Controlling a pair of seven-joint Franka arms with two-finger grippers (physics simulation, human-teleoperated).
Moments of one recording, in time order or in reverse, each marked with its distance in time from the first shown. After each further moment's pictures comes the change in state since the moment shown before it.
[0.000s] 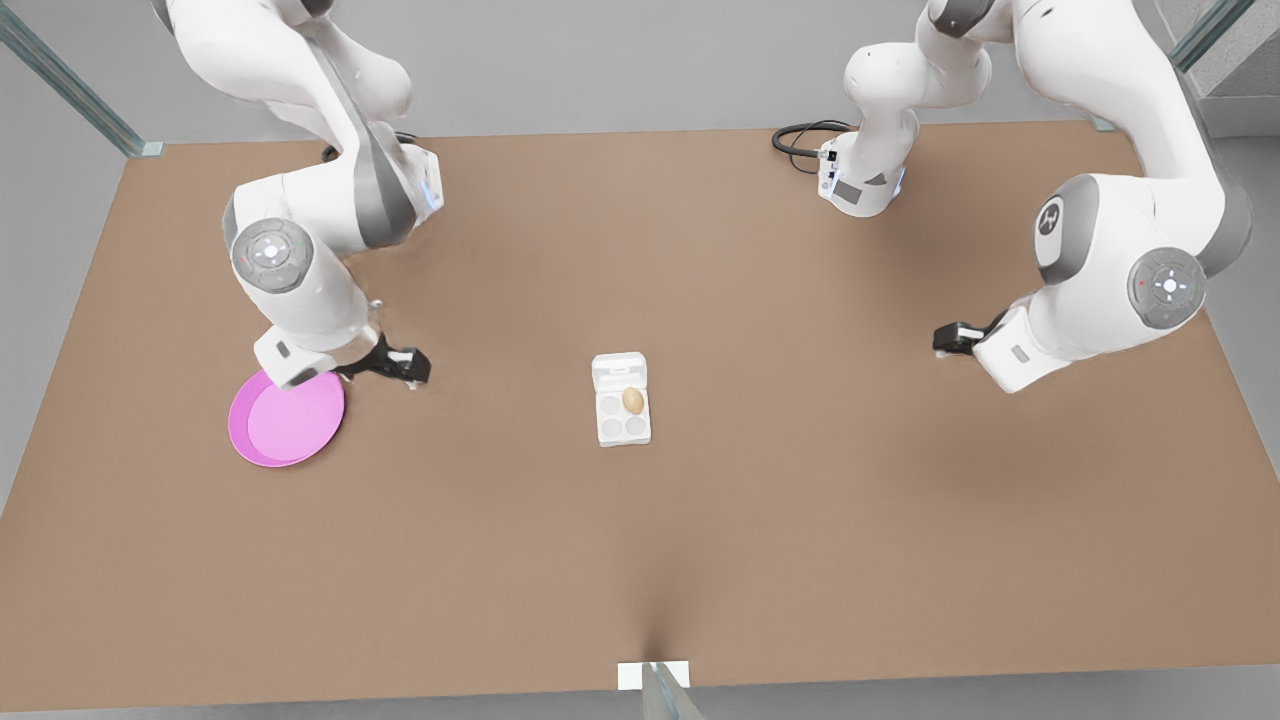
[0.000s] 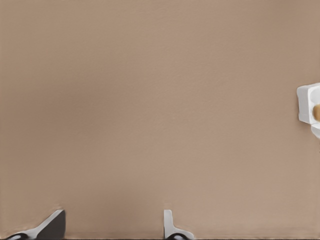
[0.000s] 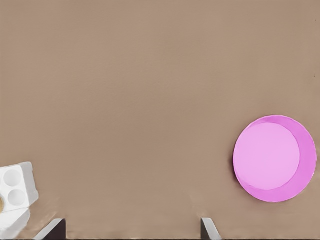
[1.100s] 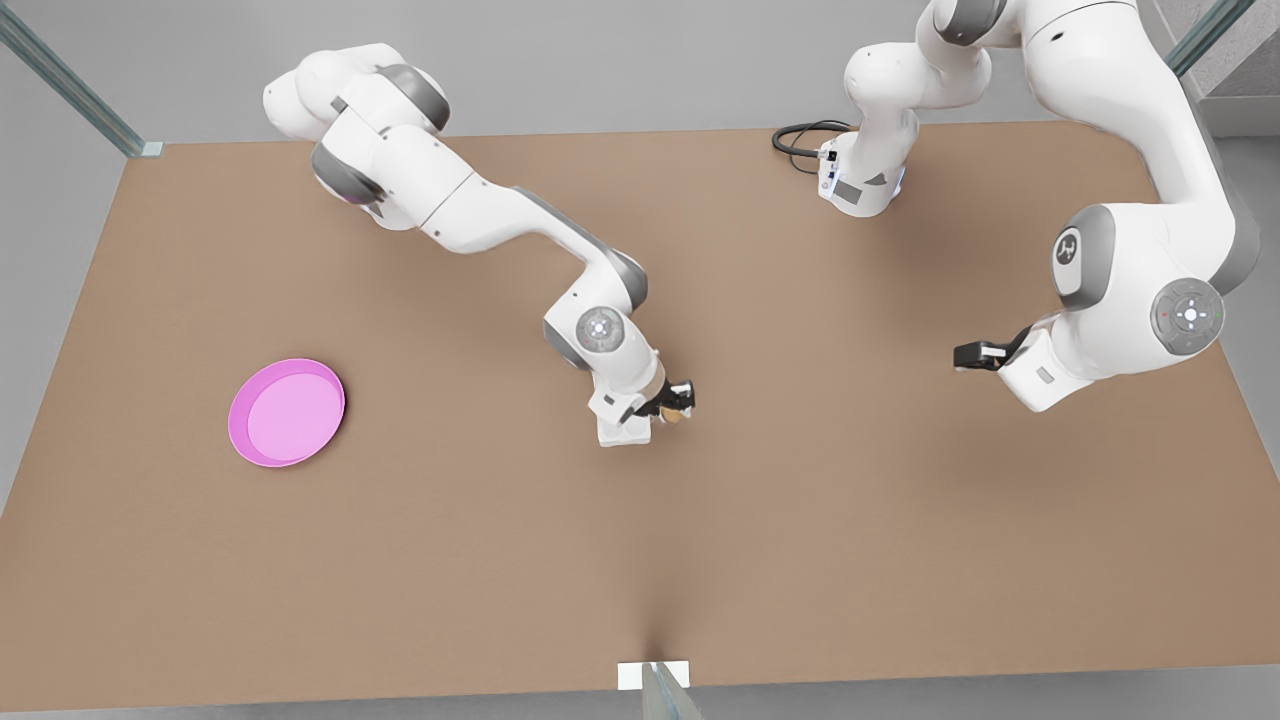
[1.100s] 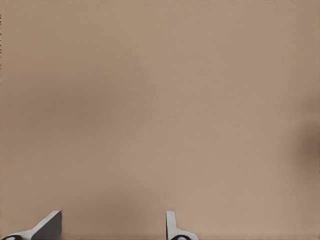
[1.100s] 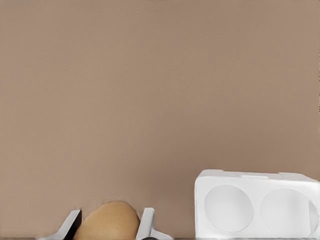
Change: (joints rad) left arm 0.012 0.020 0.081 -0.058 -0.010 0.135 0.021; right arm 0.560 0.750 0.054 0.261 -0.068 0.789 0.329
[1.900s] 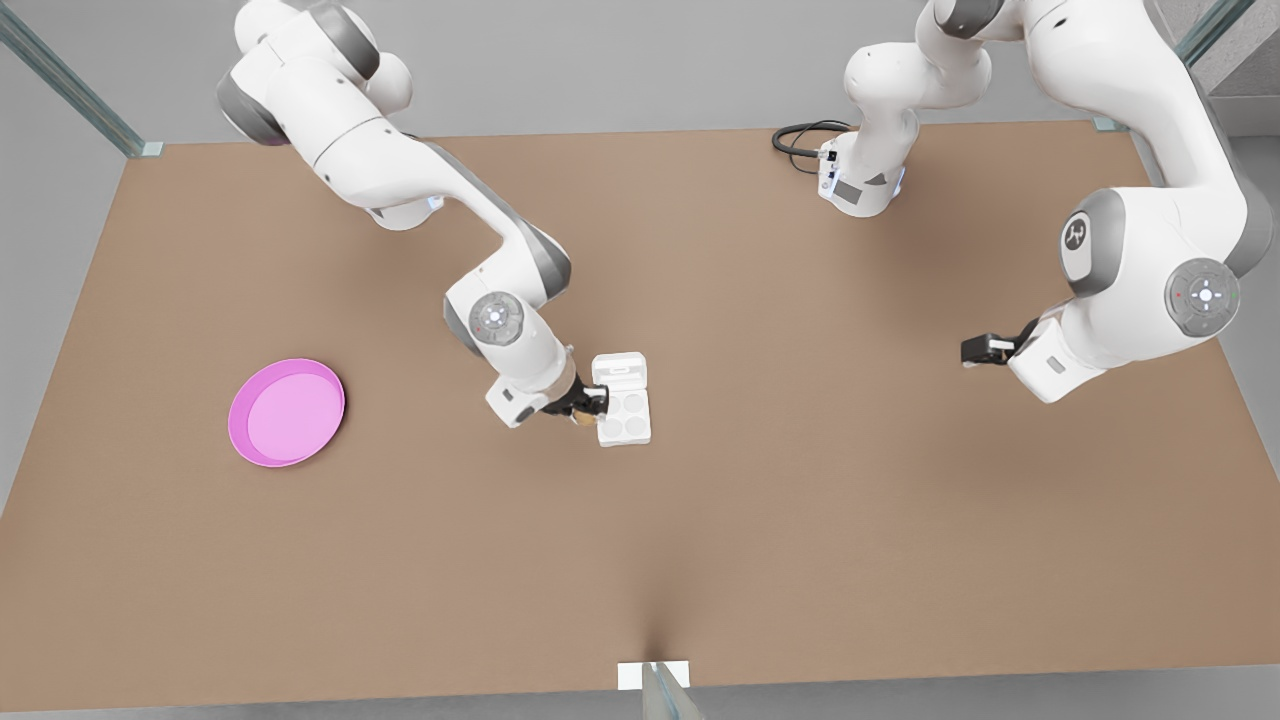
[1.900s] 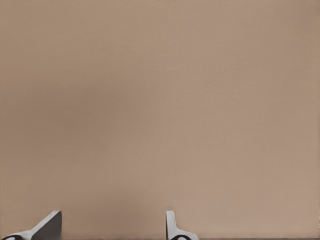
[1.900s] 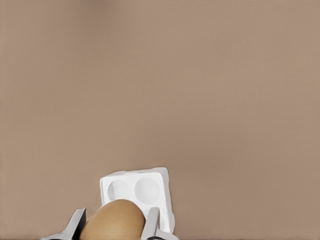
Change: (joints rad) left arm 0.000 -0.029 0.004 0.000 0.000 0.002 -0.004; right arm -0.269 -0.289 0.089 -0.234 0.035 -0.143 -0.006
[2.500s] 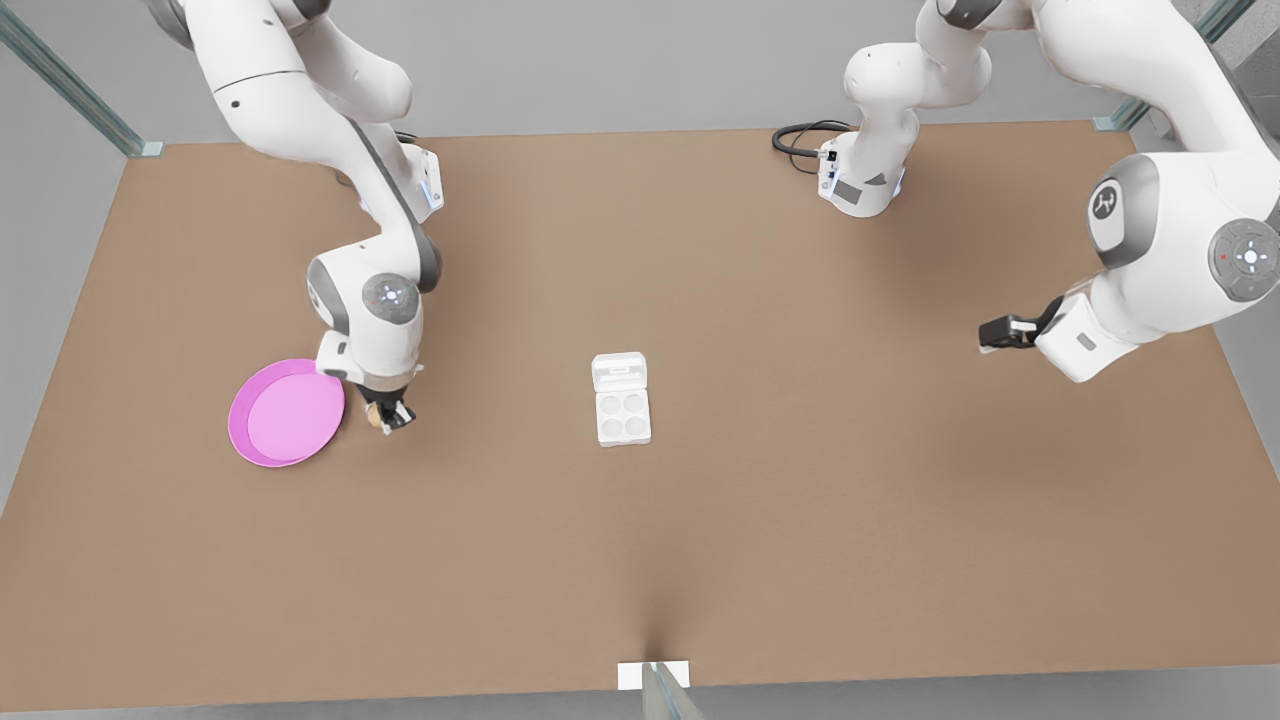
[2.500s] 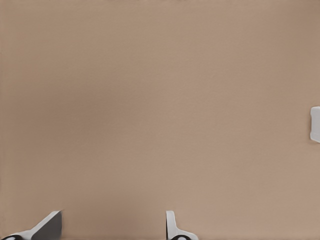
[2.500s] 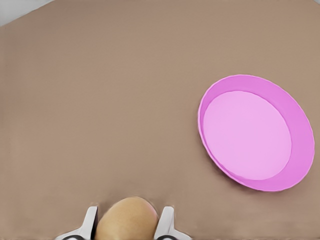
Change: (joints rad) left arm 0.015 -0.029 0.004 0.029 -0.008 -0.037 -0.015; right arm -0.246 -0.368 -0.108 -0.477 -0.397 -0.064 0.753
